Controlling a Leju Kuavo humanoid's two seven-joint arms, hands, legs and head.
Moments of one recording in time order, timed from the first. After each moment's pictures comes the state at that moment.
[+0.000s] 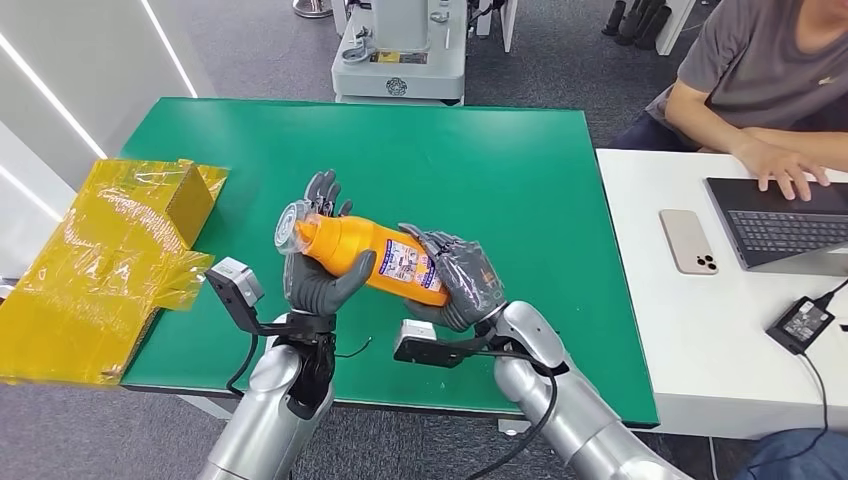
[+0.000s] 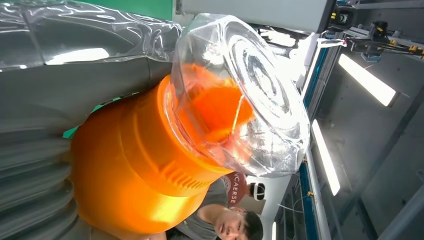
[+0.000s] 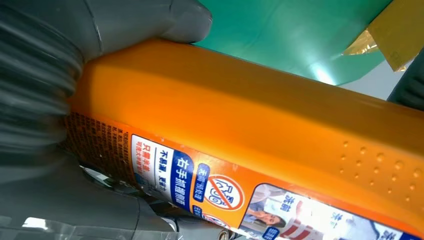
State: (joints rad) left arm -0.33 -0.24 -0.37 -1.17 0.28 -0.04 -0.58; right arm -0.56 0.02 0.68 -0.85 0.77 -0.31 -0.48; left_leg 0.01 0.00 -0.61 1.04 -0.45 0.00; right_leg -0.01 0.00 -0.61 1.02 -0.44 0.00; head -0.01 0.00
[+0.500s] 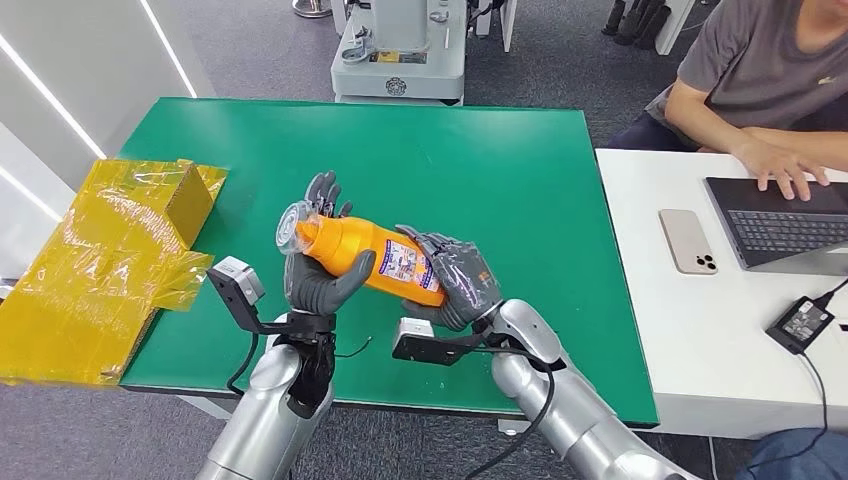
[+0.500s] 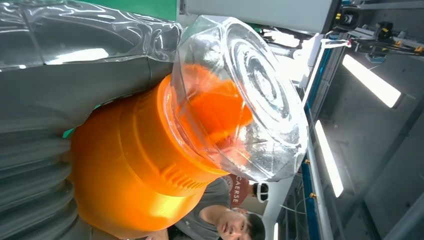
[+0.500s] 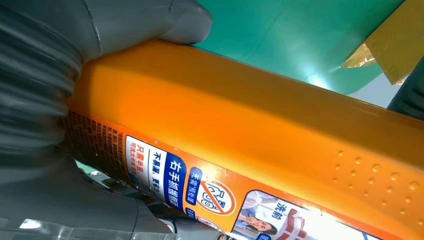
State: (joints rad) left arm -0.33 -0.23 -0.37 -1.15 0.29 -0.04 -0.59; right arm -0.59 0.03 0.68 -0.79 0.75 -0.28 -0.50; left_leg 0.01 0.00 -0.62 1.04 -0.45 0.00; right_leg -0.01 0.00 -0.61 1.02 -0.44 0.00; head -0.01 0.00
